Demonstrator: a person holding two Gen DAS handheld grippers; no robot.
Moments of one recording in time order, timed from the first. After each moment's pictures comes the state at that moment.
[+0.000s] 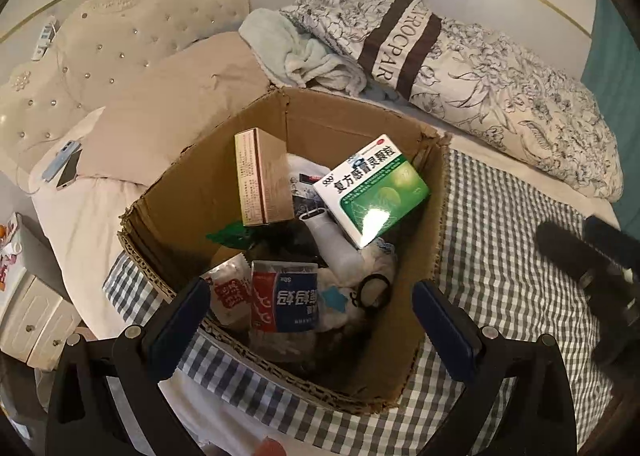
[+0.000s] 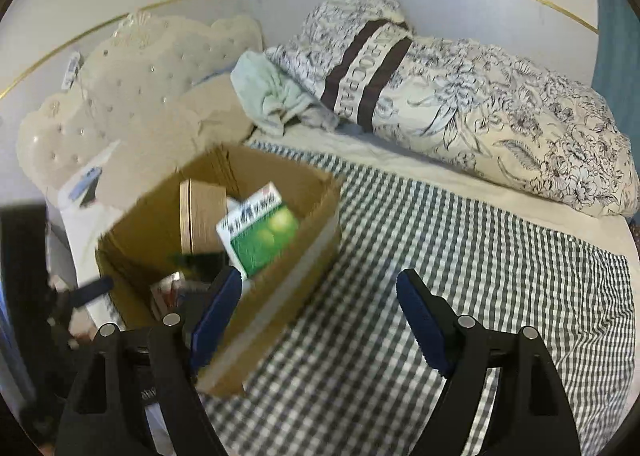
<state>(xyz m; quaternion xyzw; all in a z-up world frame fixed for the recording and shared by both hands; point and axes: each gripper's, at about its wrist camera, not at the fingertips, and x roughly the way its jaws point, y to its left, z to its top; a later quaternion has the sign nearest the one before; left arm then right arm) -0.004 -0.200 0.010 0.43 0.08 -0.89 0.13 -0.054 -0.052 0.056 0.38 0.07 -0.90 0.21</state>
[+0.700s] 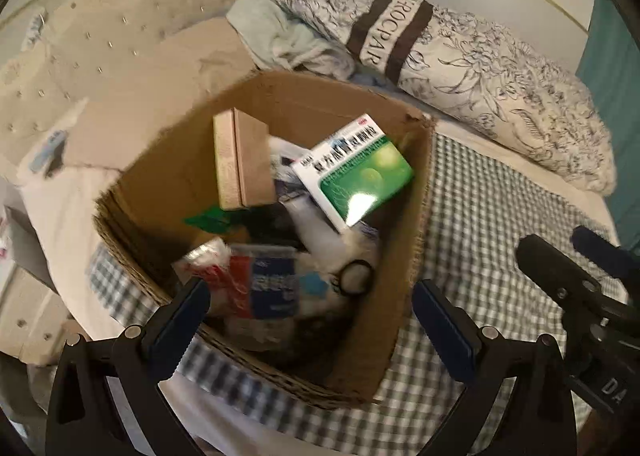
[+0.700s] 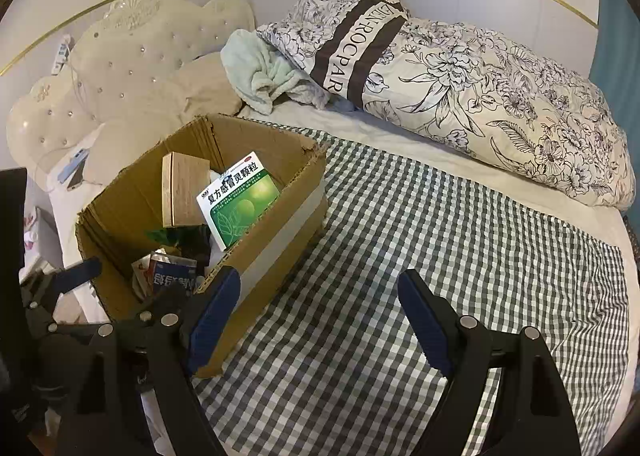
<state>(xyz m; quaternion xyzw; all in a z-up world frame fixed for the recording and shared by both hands) -0.010 -0.190 0.000 0.46 0.10 -0.88 0.11 -0.057 -0.042 0.039 0.40 0.07 -0.89 0.19</state>
